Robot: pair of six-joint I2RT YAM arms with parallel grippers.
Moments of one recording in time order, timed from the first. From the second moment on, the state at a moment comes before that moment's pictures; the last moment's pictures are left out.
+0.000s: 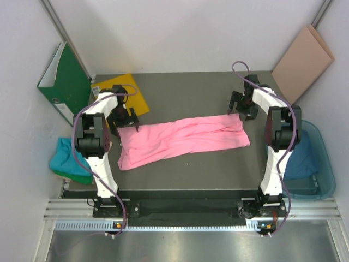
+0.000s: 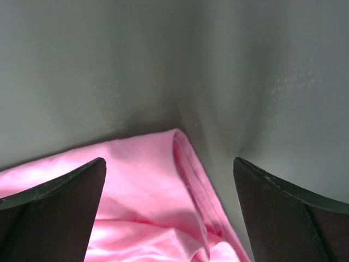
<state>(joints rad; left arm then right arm) 0.00 2.00 1.57 -1.05 -0.02 -0.43 0.06 2.07 1.60 -0.70 -0.04 0.38</state>
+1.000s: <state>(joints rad) -0.14 2.35 2.27 -0.93 0.17 -0.47 0.09 1.81 1.22 -0.94 -0.04 0.32</state>
